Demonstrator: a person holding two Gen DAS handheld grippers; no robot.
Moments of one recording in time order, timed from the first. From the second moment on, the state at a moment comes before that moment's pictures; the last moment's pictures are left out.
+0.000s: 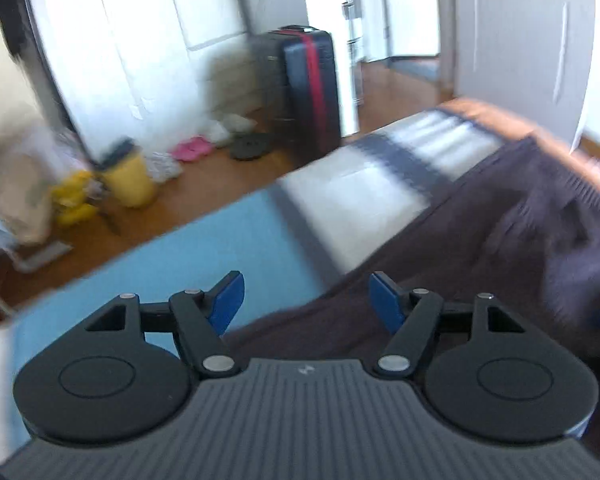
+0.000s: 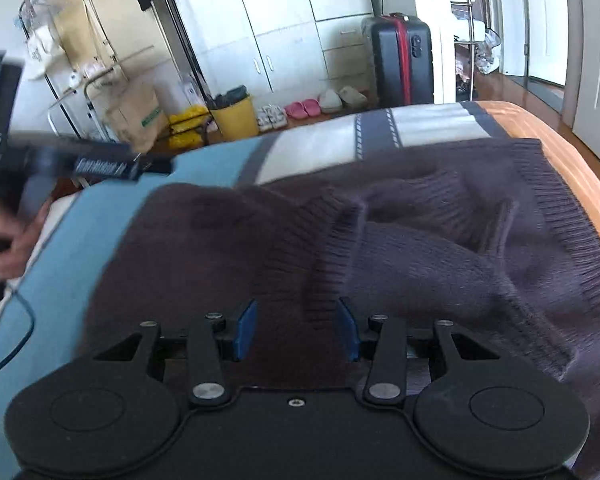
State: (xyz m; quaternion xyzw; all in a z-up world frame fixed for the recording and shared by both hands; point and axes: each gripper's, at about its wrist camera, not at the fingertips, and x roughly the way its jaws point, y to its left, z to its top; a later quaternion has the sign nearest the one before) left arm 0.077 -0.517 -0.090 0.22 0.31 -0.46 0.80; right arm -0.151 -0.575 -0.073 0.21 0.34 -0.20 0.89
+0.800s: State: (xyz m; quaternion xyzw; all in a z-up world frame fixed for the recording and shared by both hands) left arm 0.028 -0.490 -0.087 0.18 0.13 -0.48 0.85; right arm -0.131 -0.614 -0.100 0.27 0.29 -0.13 0.91
